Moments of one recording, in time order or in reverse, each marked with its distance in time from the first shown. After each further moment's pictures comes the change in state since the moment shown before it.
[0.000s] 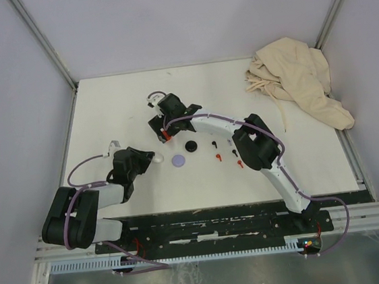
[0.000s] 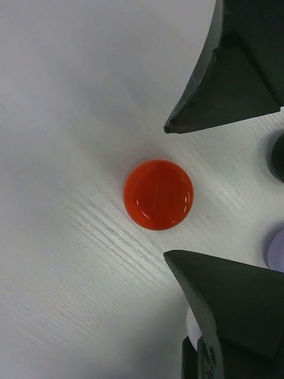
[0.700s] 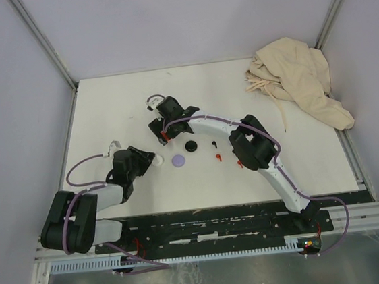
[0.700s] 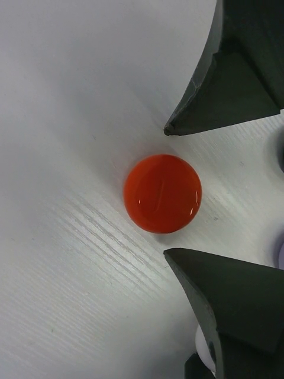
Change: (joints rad) left arm 0.003 -0.030 0.005 -0.073 0.000 0.055; right arm 0.007 0.044 0.032 -0.025 0.015 -0.003
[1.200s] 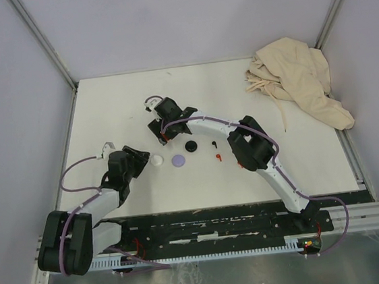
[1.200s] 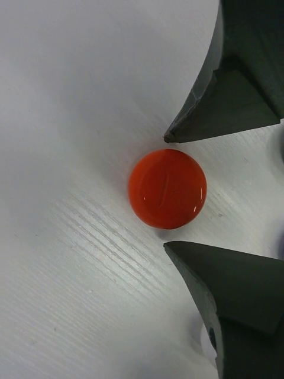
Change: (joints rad) left arm 0.020 -0.144 0.001 -0.161 -0.049 0.026; right arm 0.011 0.016 0.027 -0.015 0.020 -0.002
